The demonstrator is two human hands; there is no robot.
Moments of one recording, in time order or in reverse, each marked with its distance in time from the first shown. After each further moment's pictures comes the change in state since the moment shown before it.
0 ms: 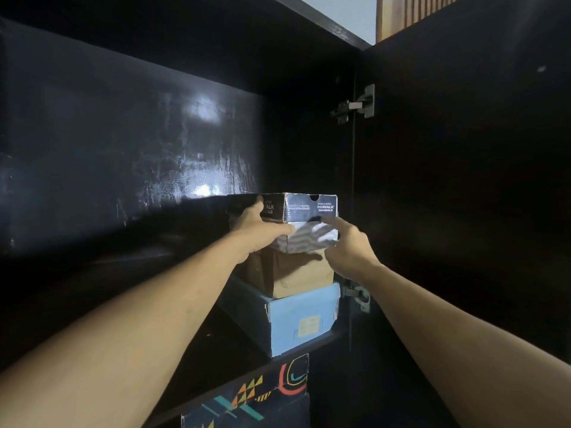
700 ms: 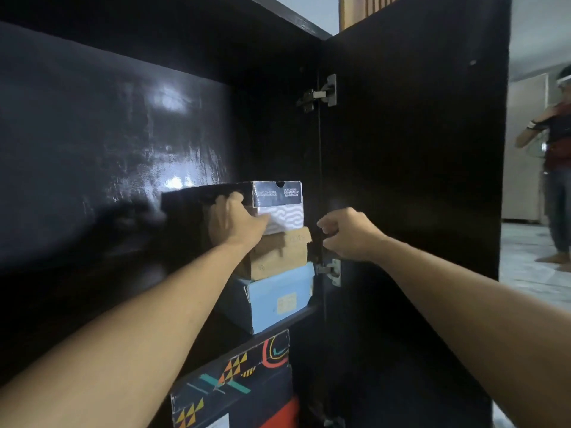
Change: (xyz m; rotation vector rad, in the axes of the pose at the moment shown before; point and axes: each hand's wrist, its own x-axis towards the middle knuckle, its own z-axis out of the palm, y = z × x) left_hand -0.037 0.019 0.022 0.336 0.383 0.063; right_hand -0.025 0.005 -0.052 -0.313 -0.077 0.021
